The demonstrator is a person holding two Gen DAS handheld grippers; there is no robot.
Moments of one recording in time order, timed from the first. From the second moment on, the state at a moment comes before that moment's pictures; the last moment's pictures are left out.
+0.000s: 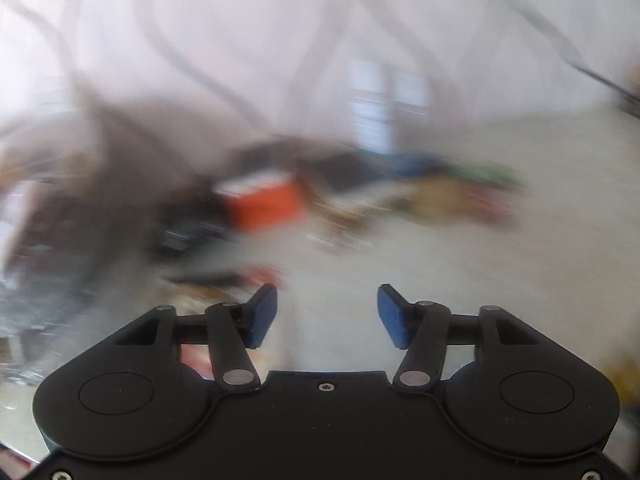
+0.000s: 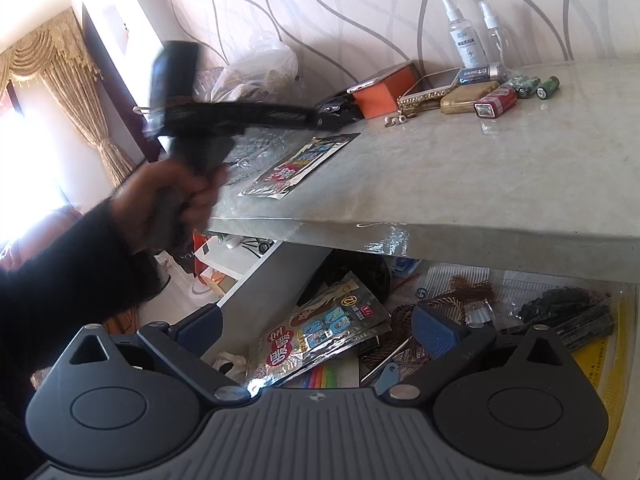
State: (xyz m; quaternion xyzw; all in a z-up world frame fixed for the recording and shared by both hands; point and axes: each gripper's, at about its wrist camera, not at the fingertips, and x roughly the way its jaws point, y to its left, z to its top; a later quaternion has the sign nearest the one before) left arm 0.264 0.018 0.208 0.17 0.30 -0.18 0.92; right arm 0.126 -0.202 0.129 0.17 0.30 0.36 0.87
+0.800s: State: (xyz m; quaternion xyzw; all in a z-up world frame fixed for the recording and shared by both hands) left arm 0.198 -0.007 0.102 0.29 0.47 -0.26 0.79; right arm 0.125 -0.200 0.129 0.17 0.31 0.38 0.85
